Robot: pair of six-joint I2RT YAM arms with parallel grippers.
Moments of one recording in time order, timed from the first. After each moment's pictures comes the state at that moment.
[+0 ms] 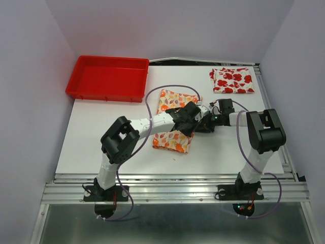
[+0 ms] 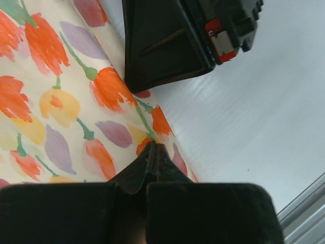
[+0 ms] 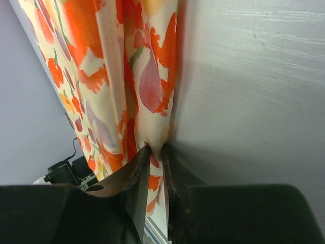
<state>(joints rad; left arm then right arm) -0.95 2.00 1.49 -0.44 0.05 -0.18 0.13 1.86 0.88 -0.04 -0.77 0.61</state>
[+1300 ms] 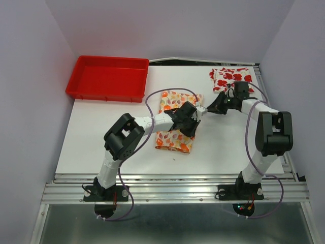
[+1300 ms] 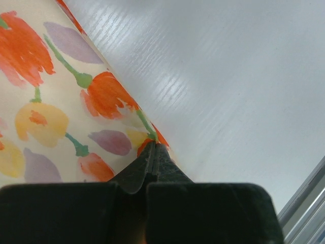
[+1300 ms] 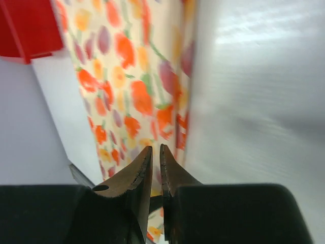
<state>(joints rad) -0.90 2.06 1.43 -0.26 0.24 -0.20 -0.02 1.80 1.12 -0.26 -0.65 0.56</state>
